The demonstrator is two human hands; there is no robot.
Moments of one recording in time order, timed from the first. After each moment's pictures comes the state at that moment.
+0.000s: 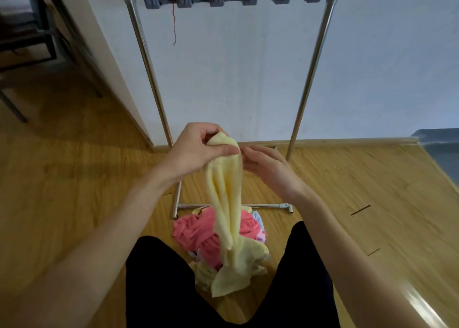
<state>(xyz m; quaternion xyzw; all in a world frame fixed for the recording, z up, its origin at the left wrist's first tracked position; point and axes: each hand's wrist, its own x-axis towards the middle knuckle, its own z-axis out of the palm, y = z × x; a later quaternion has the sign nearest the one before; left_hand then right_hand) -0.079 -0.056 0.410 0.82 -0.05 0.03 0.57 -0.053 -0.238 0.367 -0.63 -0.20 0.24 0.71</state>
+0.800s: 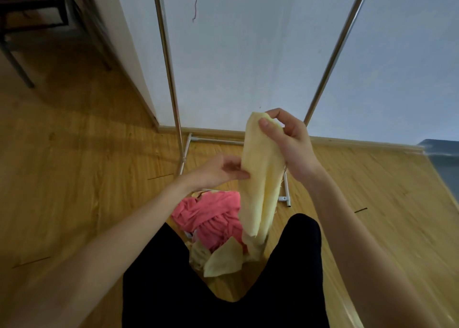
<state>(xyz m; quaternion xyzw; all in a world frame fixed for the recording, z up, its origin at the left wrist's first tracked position) -0.085 -0.063 0.313 0.78 -0.08 -0.14 0.61 -0.053 -0.236 0.395 -0.70 -0.20 0.09 0.67</state>
